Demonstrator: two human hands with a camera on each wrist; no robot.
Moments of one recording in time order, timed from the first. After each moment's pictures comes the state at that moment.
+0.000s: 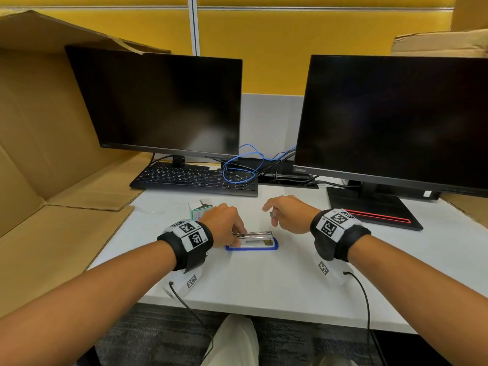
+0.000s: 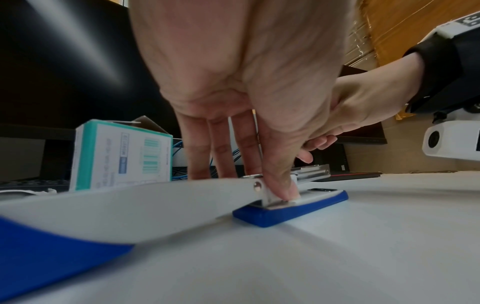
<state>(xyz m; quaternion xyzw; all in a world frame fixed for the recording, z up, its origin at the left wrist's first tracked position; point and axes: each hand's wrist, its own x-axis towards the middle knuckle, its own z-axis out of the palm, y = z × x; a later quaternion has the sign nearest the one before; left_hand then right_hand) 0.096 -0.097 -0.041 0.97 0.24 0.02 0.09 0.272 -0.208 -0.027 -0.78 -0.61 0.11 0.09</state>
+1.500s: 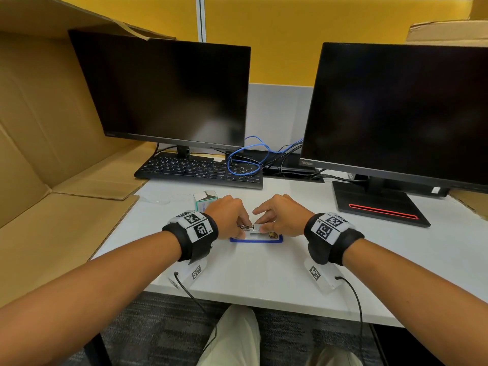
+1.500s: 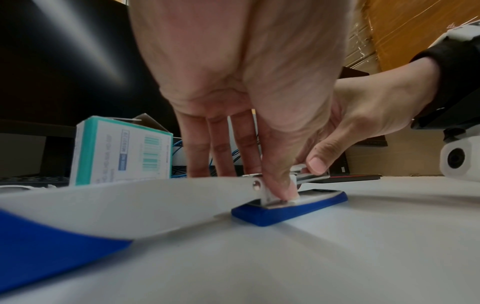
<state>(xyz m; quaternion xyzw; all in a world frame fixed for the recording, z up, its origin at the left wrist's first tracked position) 0.096 -0.094 -0.044 0.97 0.24 0.03 0.09 0.251 -0.199 -0.047 -0.74 -0.64 0.15 0.14</state>
